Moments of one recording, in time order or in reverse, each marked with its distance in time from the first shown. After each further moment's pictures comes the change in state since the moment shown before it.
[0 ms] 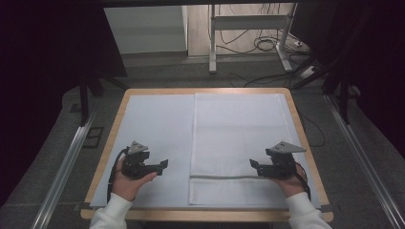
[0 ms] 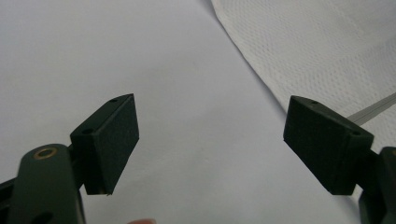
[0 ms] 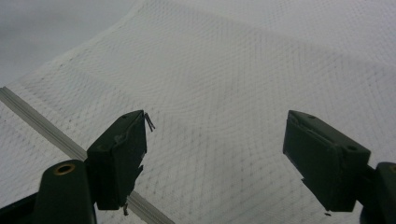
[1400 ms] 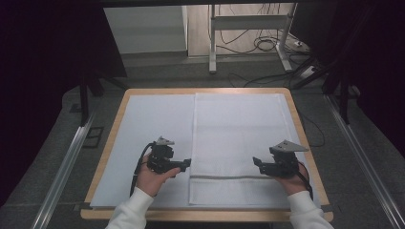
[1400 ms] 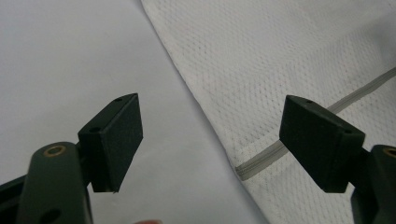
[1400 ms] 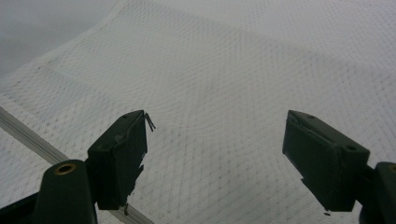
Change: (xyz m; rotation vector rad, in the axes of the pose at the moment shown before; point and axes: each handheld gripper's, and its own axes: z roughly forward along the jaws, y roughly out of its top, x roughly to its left) left arm -0.049 0.028 0.037 0.109 -0.095 -0.011; right arm -0.006 0.000 -0.002 -0.001 -0.052 0.009
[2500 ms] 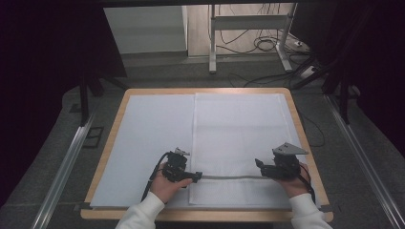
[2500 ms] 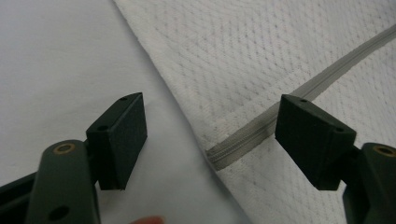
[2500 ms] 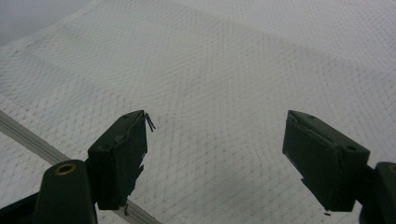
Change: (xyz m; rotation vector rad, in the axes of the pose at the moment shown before) left arm -0.020 -0.020 0.048 0.155 -0.049 0.038; right arm 0.002 -0.005 -0.004 0.017 -0.061 -0.035
